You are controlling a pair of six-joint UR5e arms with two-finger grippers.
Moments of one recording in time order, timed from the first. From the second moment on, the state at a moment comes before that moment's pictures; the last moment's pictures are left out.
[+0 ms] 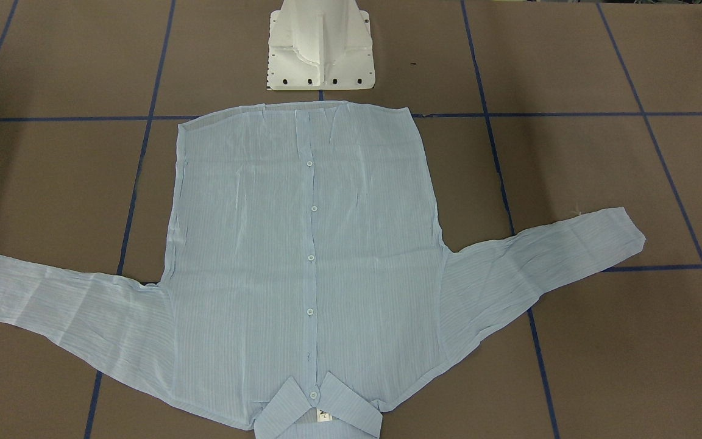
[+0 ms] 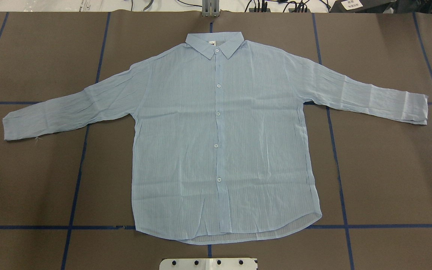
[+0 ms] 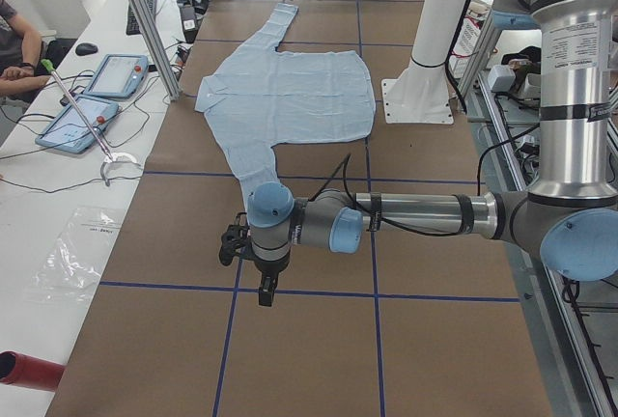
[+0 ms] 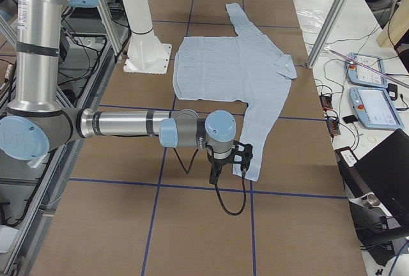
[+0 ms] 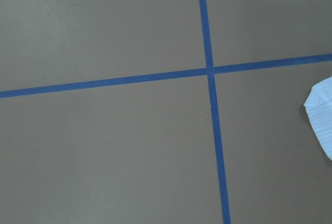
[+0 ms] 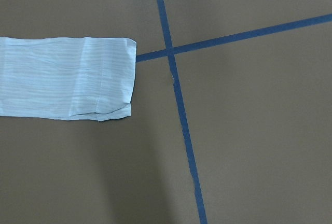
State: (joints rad) left arm -1.53 -1.48 -1.65 -1.73 -2.27 -0.03; right arm 1.56 -1.70 1.76 -1.56 2.39 0.25
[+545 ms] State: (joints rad) left arm -1.53 -1.48 -1.65 -1.74 -2.27 -0.03; right arm 1.56 -1.70 1.76 -1.56 2.40 0.26
